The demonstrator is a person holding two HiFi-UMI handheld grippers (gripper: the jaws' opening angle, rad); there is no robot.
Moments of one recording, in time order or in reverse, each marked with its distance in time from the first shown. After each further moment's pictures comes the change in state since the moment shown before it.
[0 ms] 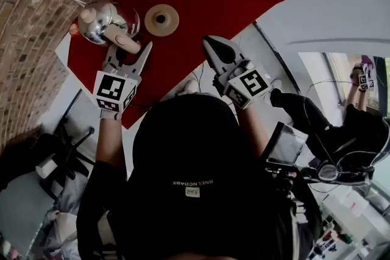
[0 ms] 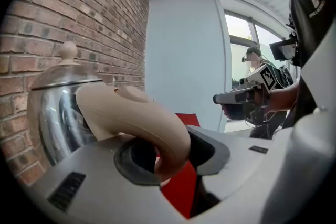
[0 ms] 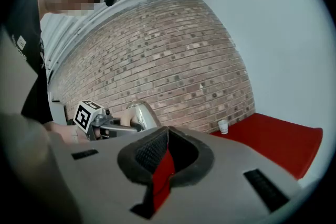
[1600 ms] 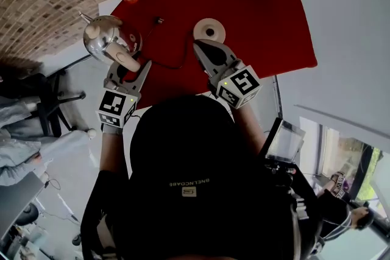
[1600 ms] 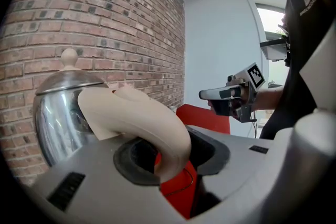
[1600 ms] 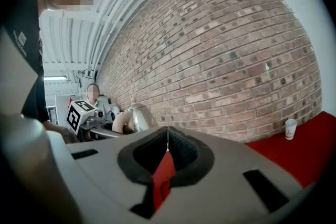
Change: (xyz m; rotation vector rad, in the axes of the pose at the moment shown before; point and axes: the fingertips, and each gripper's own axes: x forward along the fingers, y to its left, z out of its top) left arm -0.157 0.042 -0.062 -0.184 0.030 0.440; right arm 0.131 0.132 -0.015 -0.085 0.133 0.508
